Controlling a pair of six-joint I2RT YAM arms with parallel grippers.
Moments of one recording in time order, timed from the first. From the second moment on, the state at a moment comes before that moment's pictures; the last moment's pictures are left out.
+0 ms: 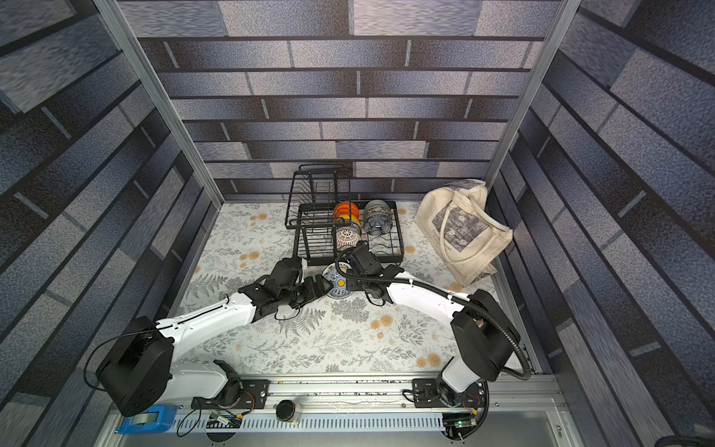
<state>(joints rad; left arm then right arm) -0.63 1.34 0.70 -0.13 0.22 -0.92 0.81 1.54 1.02 -0.37 0.13 0.62</state>
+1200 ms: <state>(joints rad) -0.84 1.55 0.93 -0.18 -0.17 -0.92 0.69 1.27 0.96 -0.46 0.14 0.82</state>
